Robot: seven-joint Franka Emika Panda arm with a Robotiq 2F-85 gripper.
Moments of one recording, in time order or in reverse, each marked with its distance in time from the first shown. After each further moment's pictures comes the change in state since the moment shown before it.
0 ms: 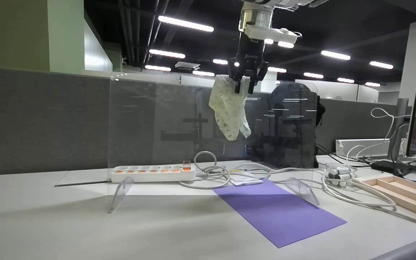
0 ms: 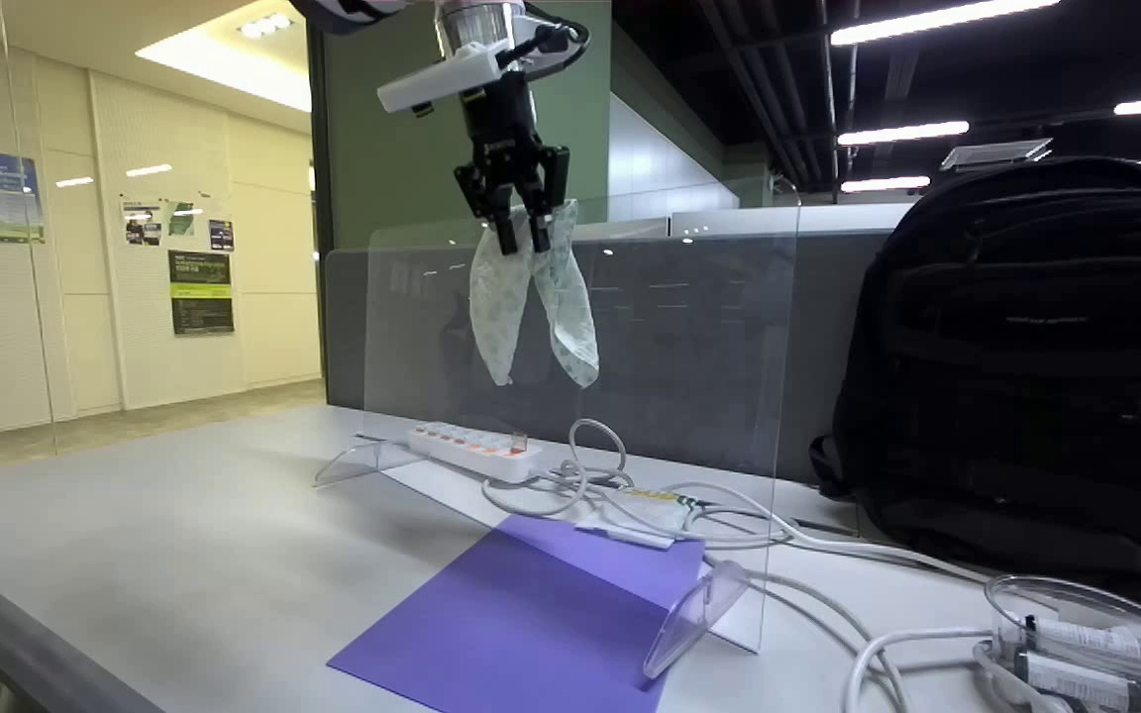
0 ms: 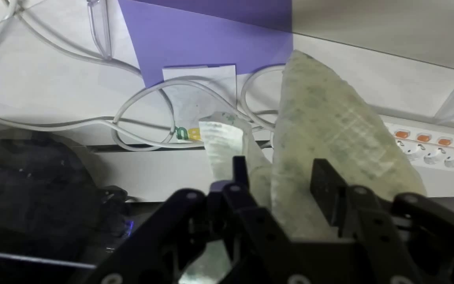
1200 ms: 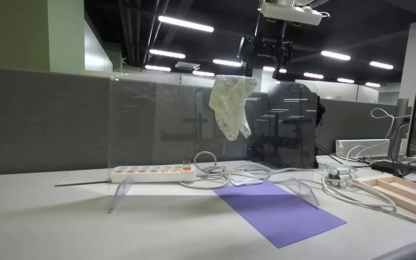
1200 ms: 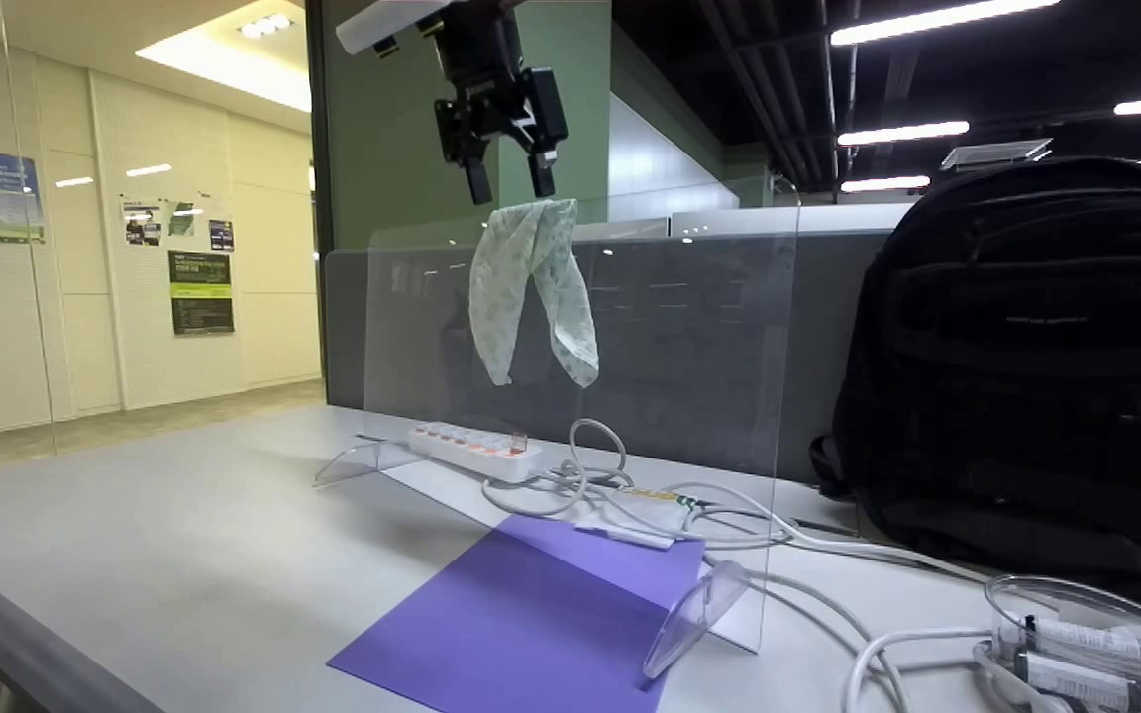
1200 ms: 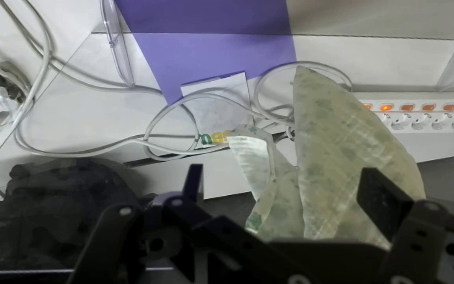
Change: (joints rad) arm -0.058 -0.212 0.014 -0.155 0.045 -0.003 0.098
